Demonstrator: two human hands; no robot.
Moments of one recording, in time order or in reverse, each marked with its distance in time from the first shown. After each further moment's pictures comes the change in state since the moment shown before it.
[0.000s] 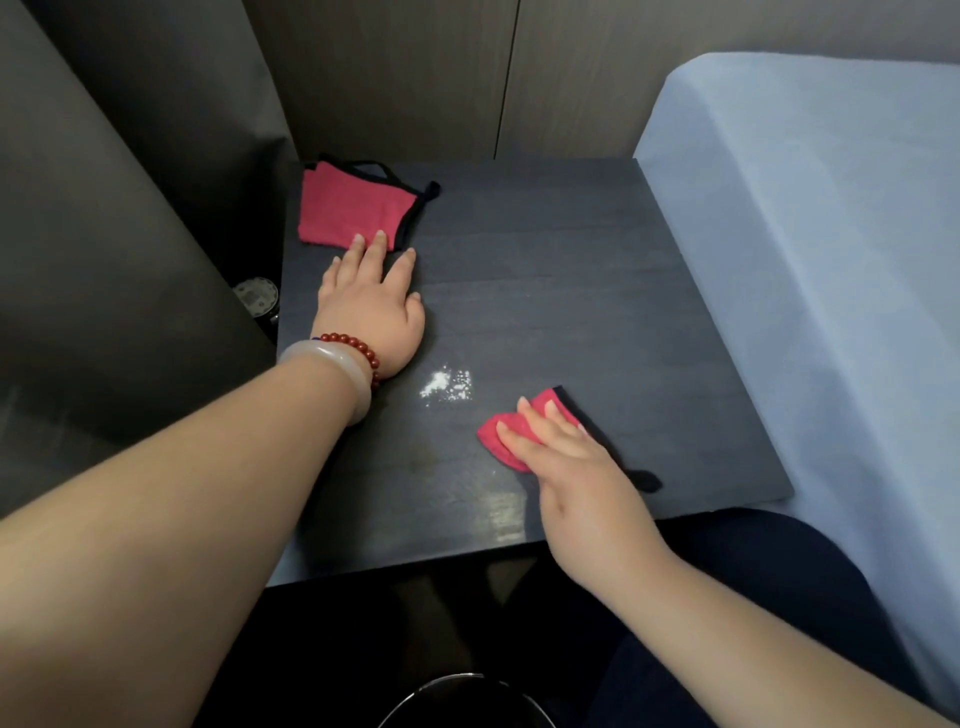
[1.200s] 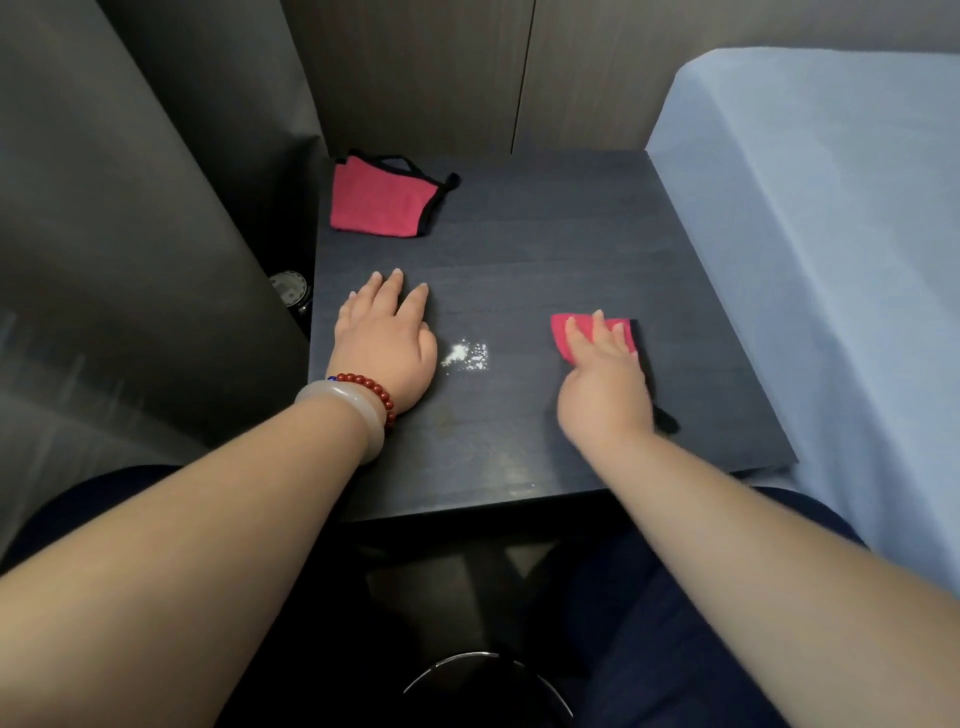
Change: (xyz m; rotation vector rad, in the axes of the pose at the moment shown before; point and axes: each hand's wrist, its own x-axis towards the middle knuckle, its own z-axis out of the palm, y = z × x) left_hand -0.069 0.002 0.000 -0.070 0.035 -0.010; right_hand 0.062 0.011 -0.012 -0.211 0.112 0.367
